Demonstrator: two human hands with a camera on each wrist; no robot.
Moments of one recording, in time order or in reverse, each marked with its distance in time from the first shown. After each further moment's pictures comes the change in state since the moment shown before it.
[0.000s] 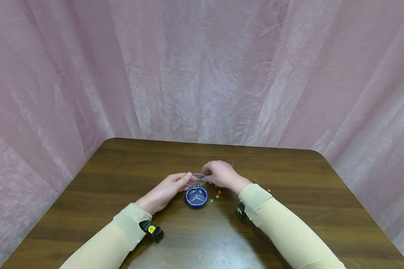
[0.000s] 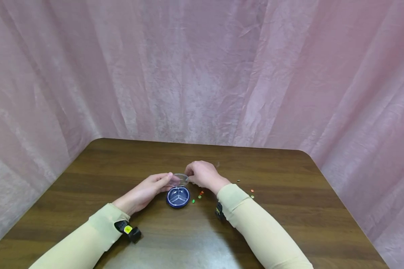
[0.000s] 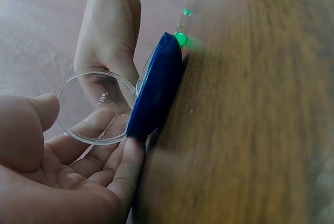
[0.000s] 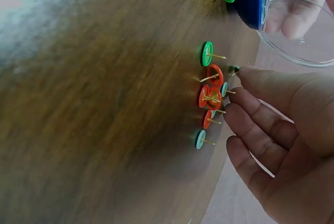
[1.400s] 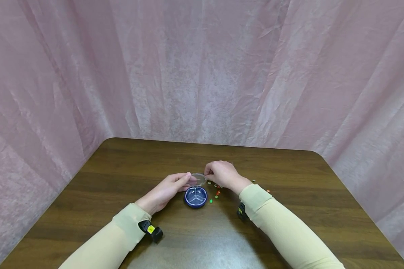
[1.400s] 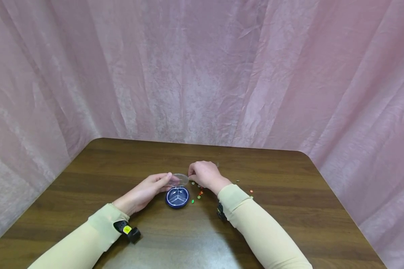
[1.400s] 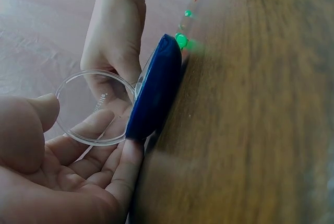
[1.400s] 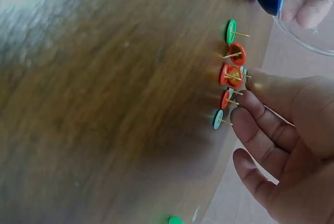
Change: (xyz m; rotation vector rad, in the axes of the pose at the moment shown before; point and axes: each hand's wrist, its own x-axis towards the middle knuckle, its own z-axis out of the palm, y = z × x) left_hand 0.003 -0.004 0.001 0.021 0.021 0.016; right_hand -0.002 0.010 0.002 -0.092 0.039 0.032
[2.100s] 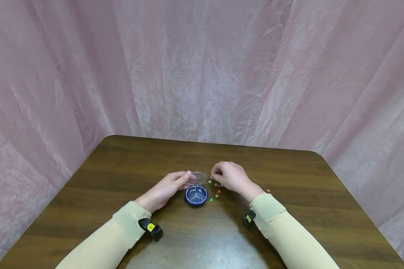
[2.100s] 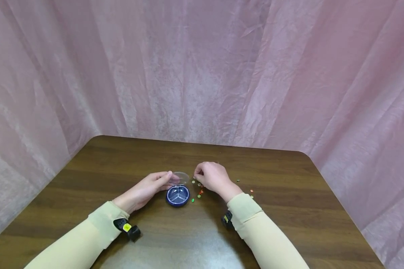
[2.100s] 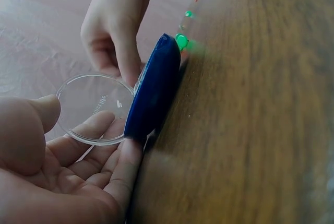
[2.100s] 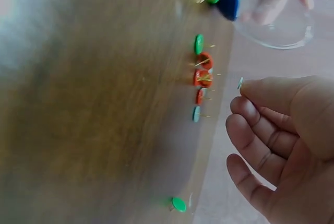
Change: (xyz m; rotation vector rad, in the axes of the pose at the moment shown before) left_hand -0.002 0.002 -0.003 -0.004 -0.003 -0.001; right_hand -0.029 0.000 -0.012 0.086 0.091 0.072
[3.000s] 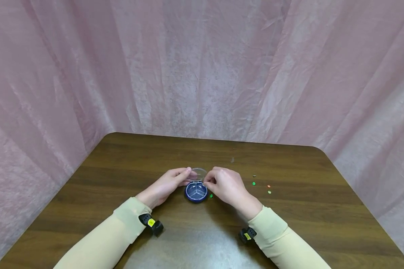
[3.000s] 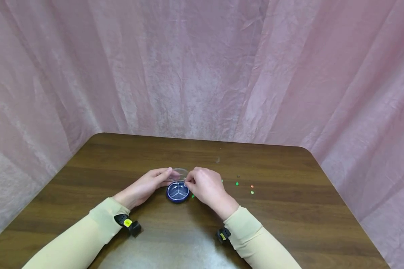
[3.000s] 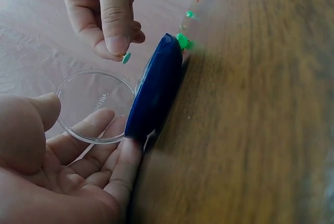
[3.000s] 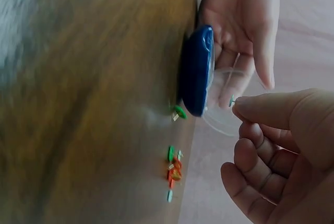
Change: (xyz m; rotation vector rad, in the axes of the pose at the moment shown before) left_hand -0.006 0.004 -0.006 -0.003 0.005 -0.005; right_hand -0.036 -0.052 0.007 0.000 0.154 -0.069
